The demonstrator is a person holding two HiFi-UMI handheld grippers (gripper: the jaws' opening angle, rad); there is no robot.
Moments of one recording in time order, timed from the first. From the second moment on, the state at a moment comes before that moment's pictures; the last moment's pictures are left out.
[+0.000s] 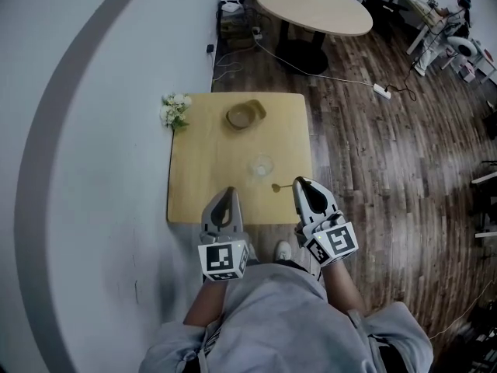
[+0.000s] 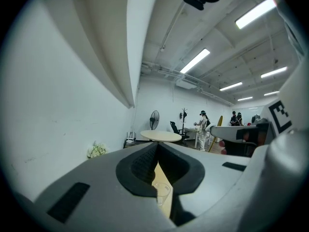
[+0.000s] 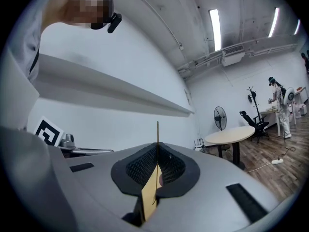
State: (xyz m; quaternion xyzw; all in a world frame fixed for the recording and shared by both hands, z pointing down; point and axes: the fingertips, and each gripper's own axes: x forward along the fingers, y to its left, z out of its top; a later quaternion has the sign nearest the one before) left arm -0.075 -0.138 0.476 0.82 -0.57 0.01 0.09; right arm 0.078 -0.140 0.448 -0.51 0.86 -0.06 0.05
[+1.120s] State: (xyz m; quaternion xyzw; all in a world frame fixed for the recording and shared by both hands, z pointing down) left arm -0.041 -0.118 0.457 0.80 -0.60 0.01 0.07; right arm 0.110 -0.133 0.438 -0.49 0.87 -0.06 0.07
